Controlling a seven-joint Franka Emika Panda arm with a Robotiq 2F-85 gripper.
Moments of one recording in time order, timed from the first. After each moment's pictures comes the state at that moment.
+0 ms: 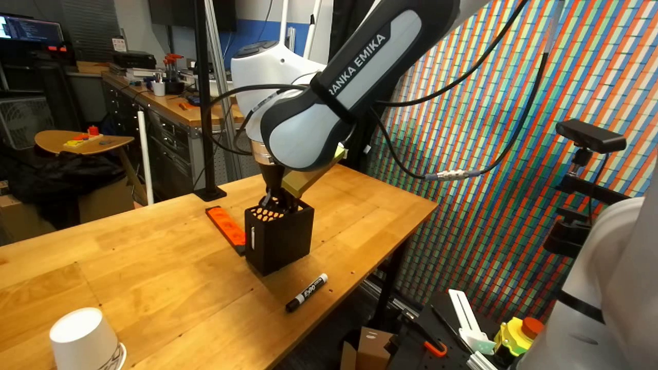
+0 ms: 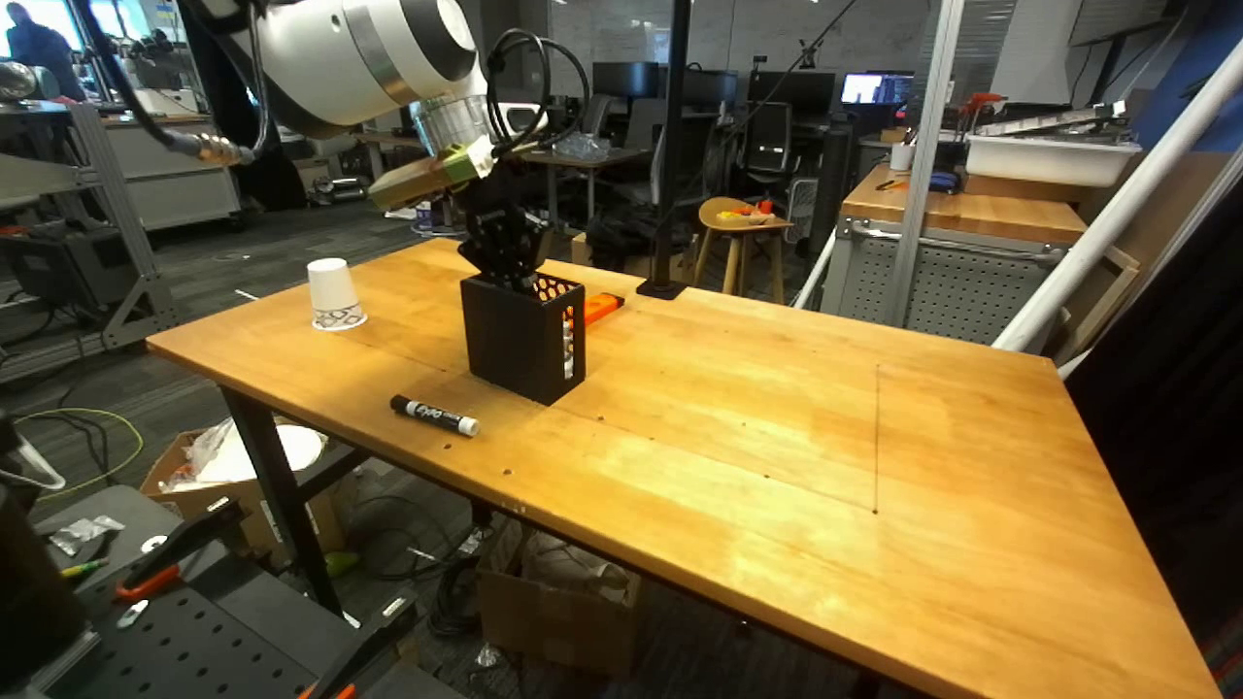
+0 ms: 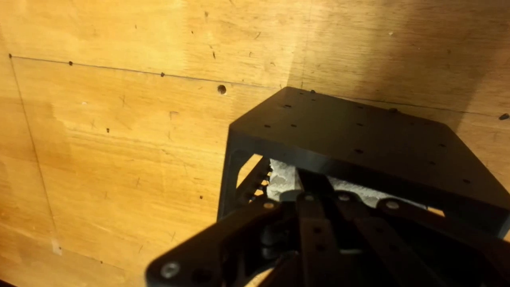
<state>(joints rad) 0.05 0.07 0.04 -2.34 -0.54 2.39 0.39</state>
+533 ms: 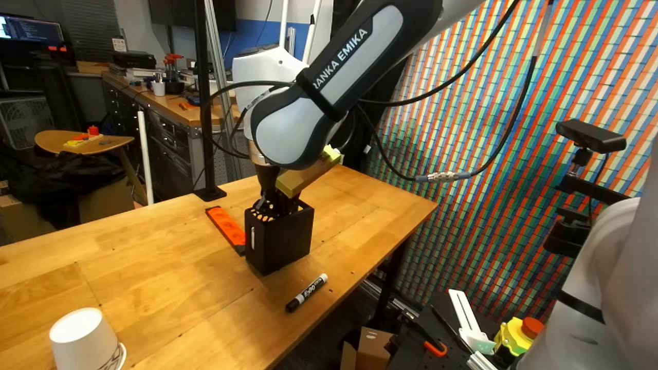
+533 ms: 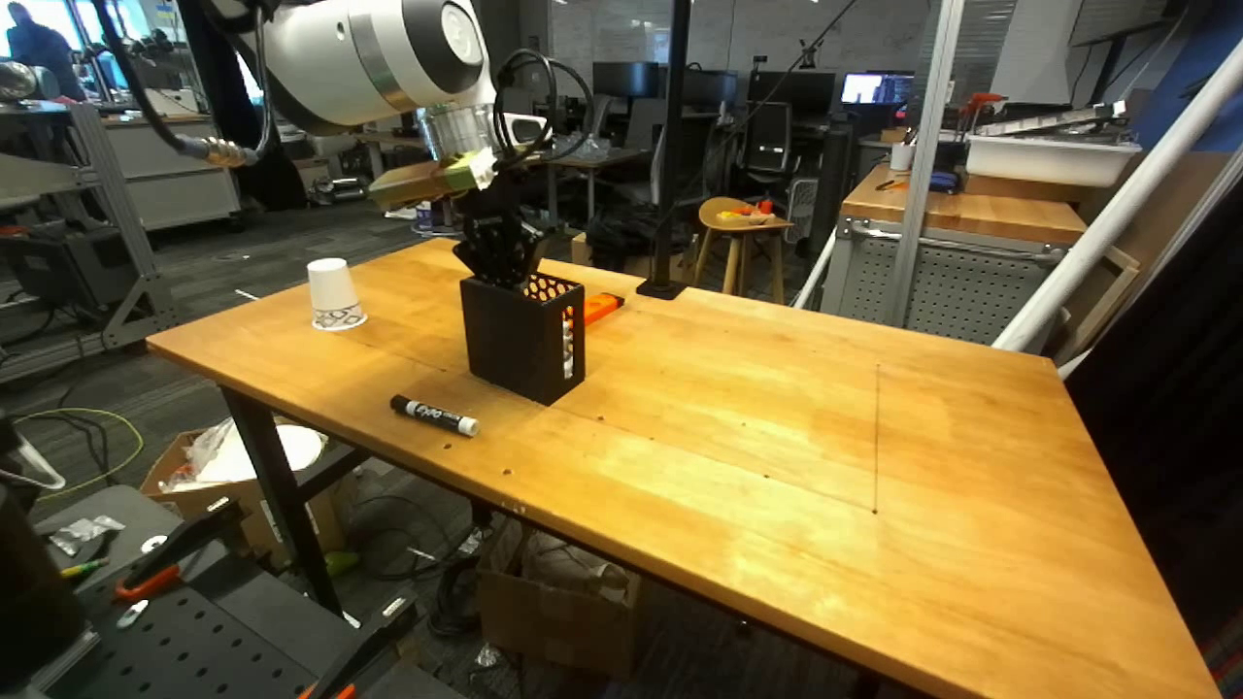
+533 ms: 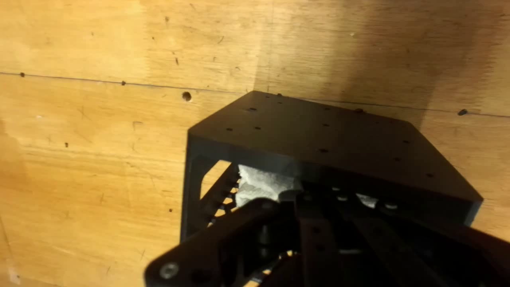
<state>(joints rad) 0.05 0.10 0.04 -2.32 -0.40 2.40 0.31</state>
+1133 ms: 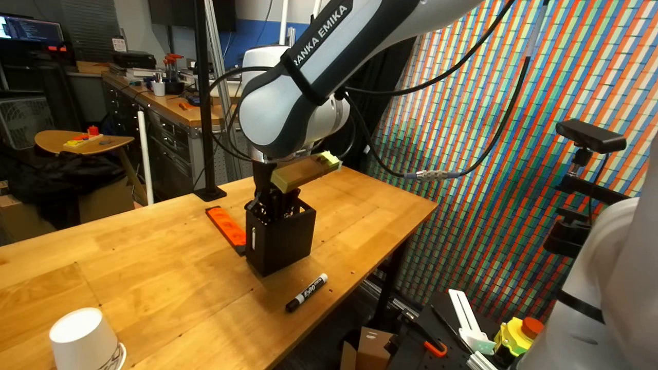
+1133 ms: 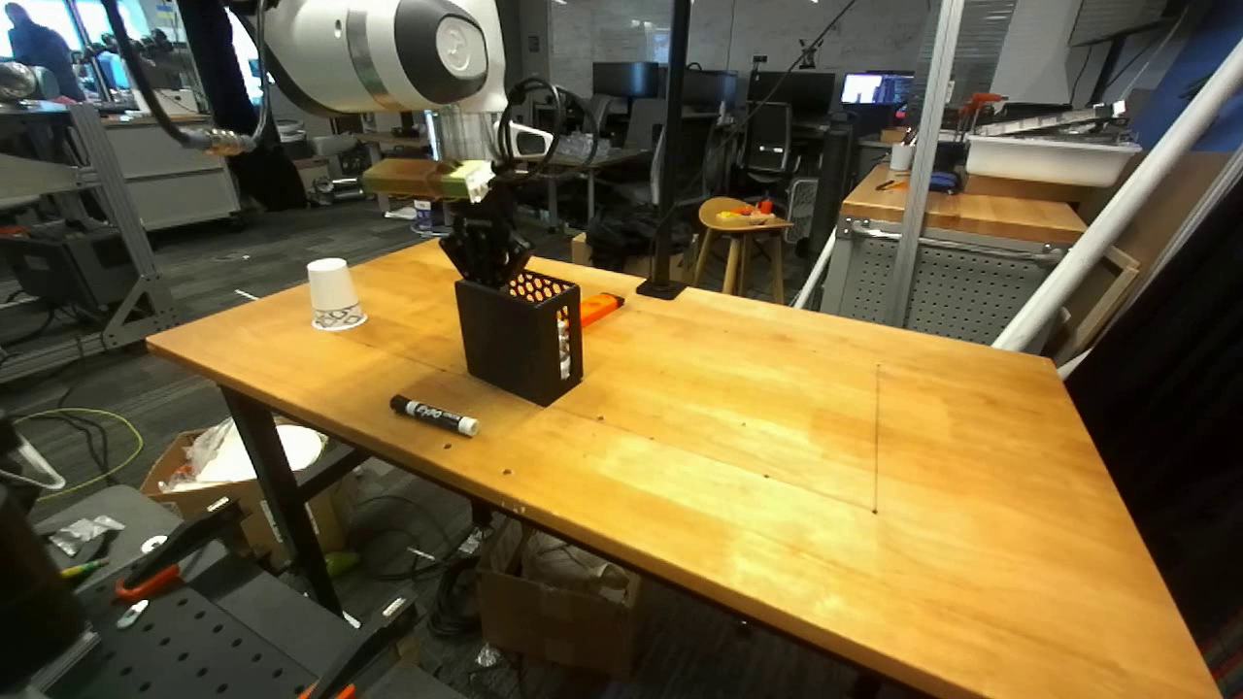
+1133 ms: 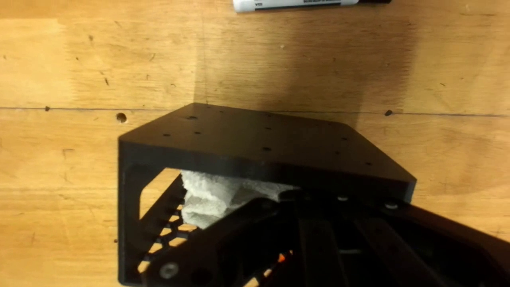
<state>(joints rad) 0.05 0.10 0.05 -2.32 -0.13 2.40 0.15</state>
